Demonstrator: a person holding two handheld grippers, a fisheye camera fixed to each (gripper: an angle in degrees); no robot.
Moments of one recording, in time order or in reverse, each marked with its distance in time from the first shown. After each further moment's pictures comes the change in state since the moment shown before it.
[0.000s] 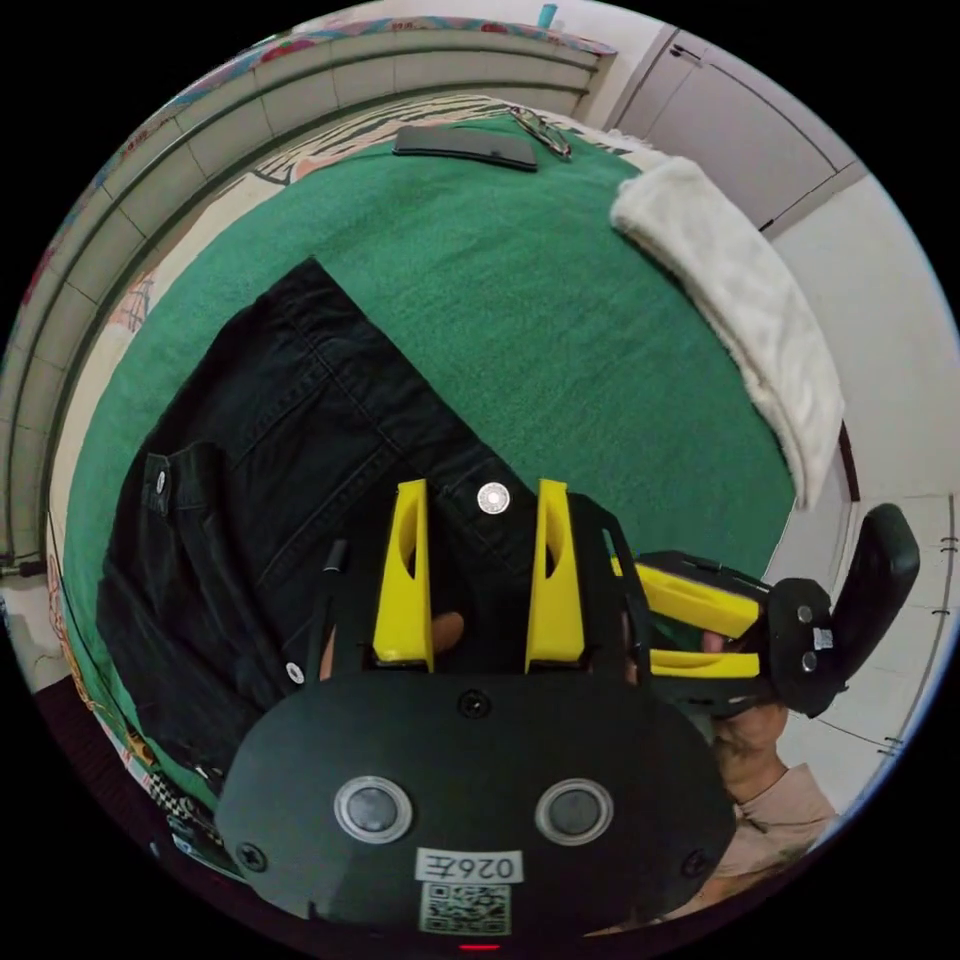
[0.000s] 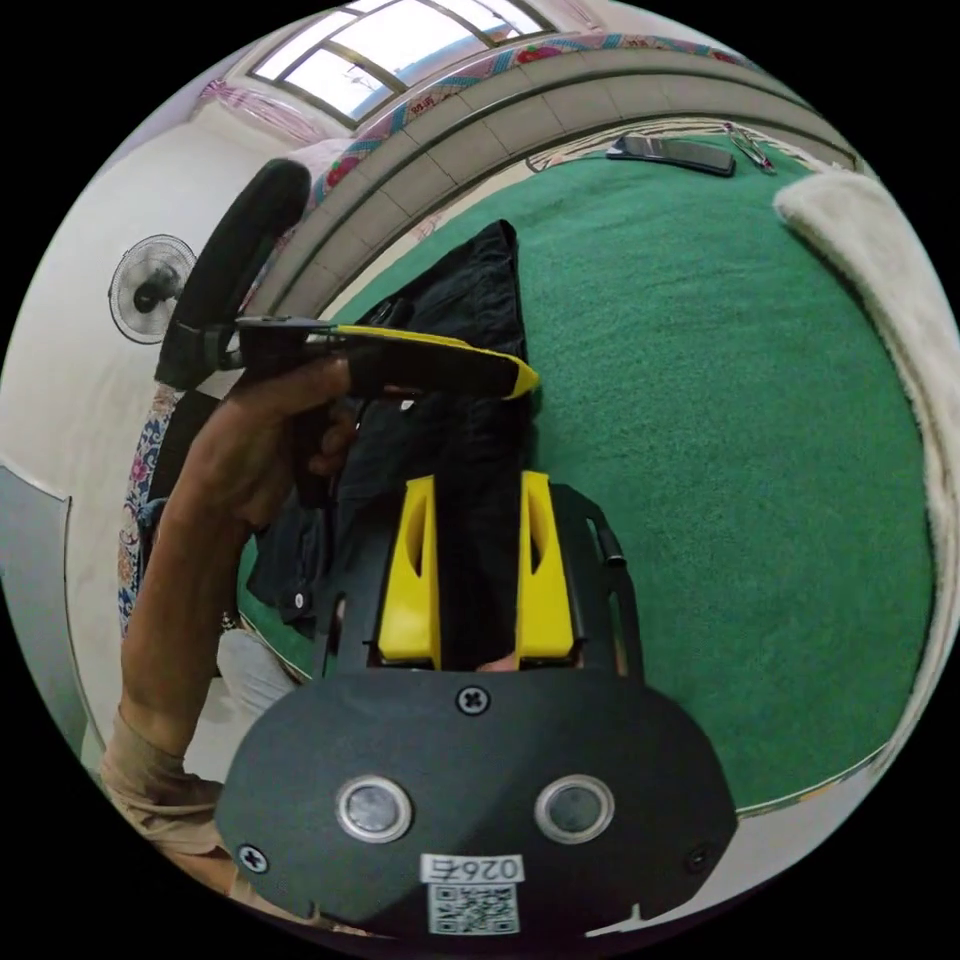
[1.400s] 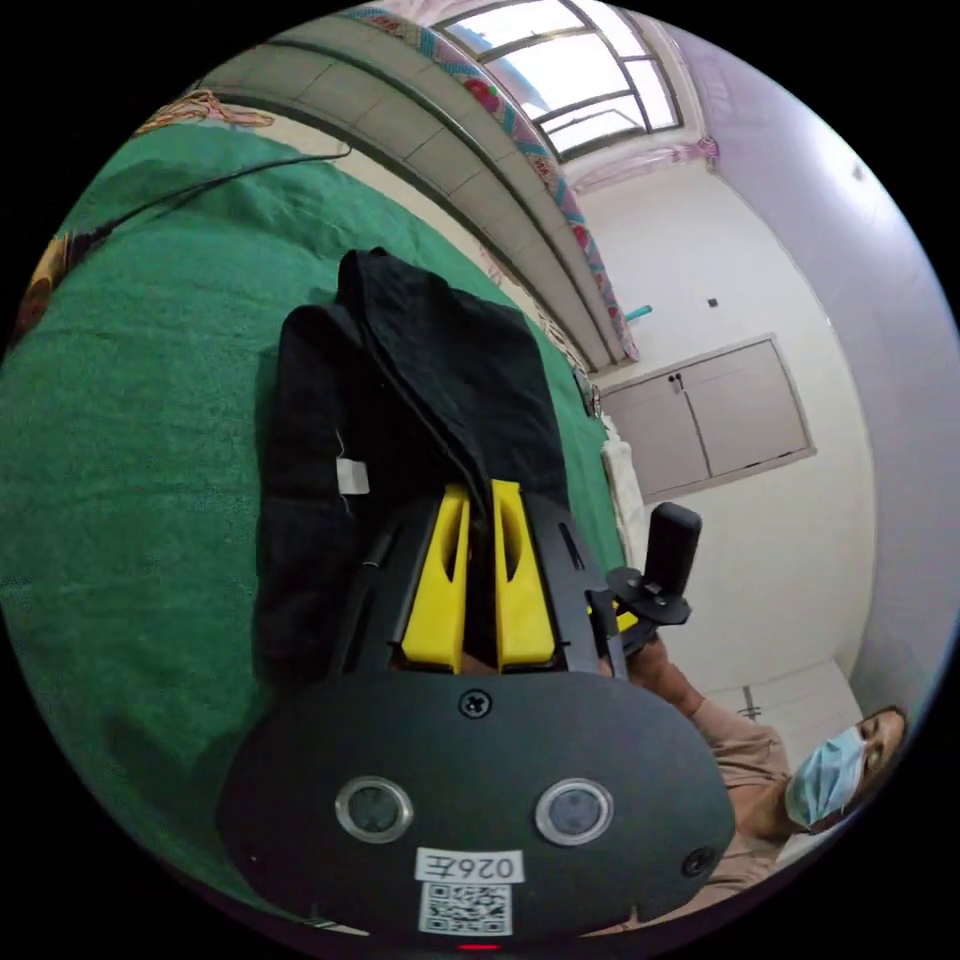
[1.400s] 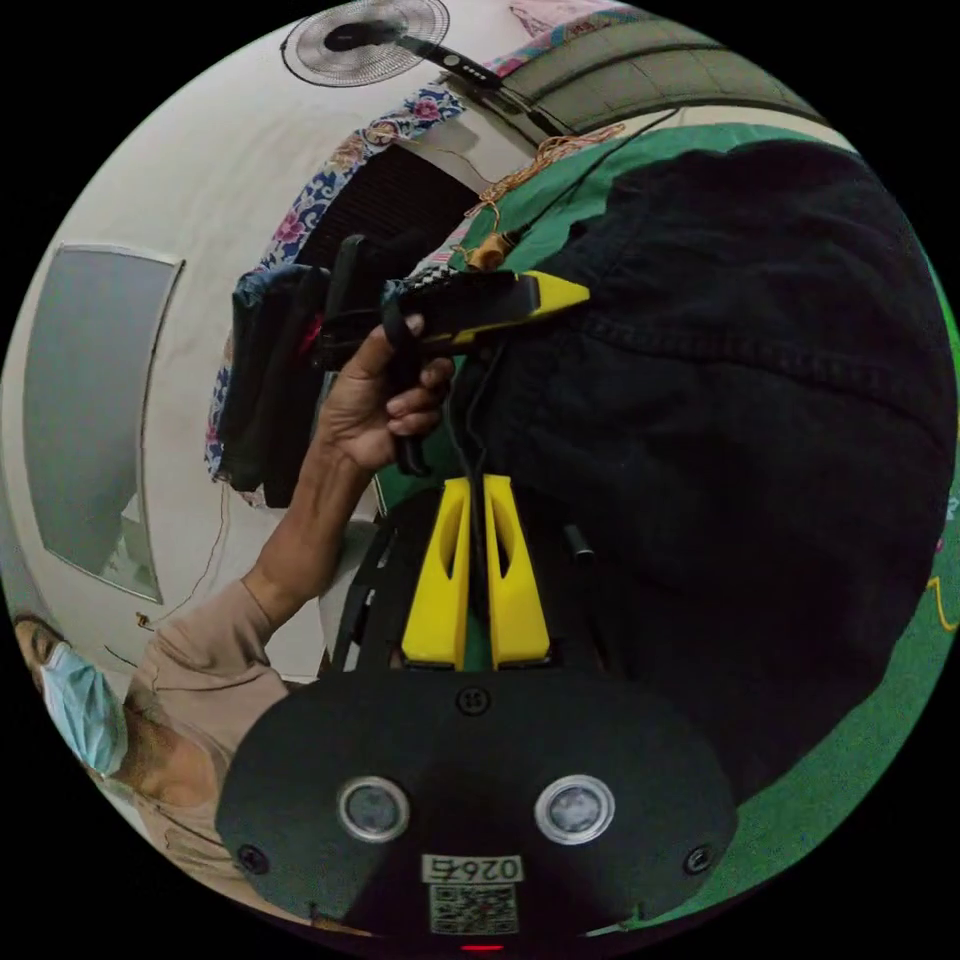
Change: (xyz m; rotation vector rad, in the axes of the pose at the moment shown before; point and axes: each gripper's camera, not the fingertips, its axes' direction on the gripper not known) left arm -0.474 0.503 -0.111 0.564 0.611 -0.538; right arm -0.397 0.083 0.345 -0.453 -0.422 -0.511
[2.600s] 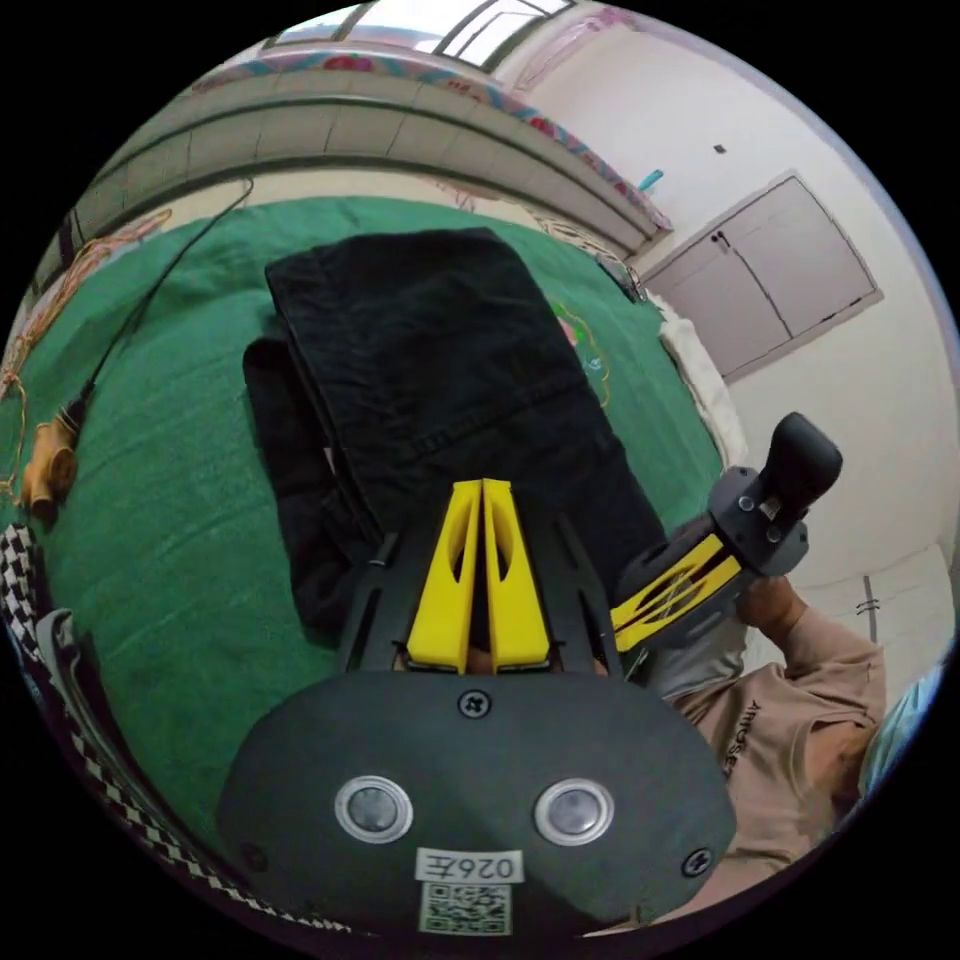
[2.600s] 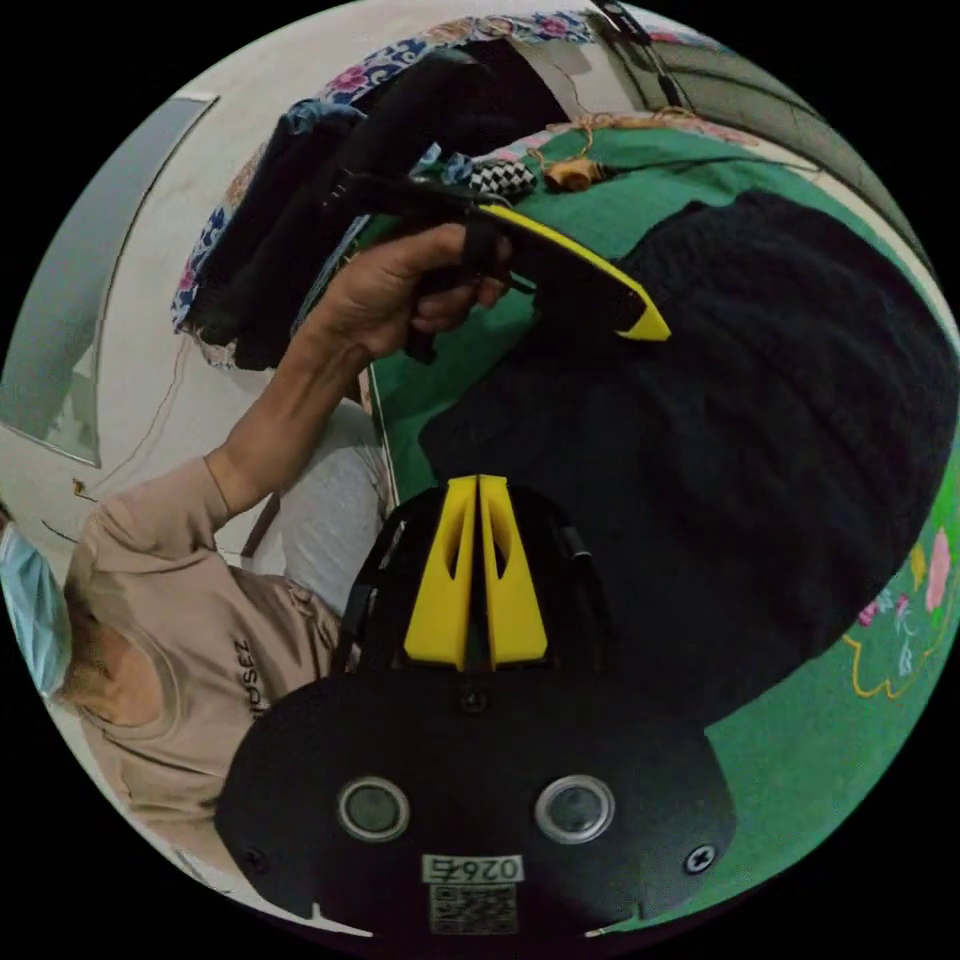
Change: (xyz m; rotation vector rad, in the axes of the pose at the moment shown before) left arm 0.018 0.032 -0.057 -0.200 -0.329 0.298; right arm -0.046 -0.094 0.169 -0.249 0.217 -0.302
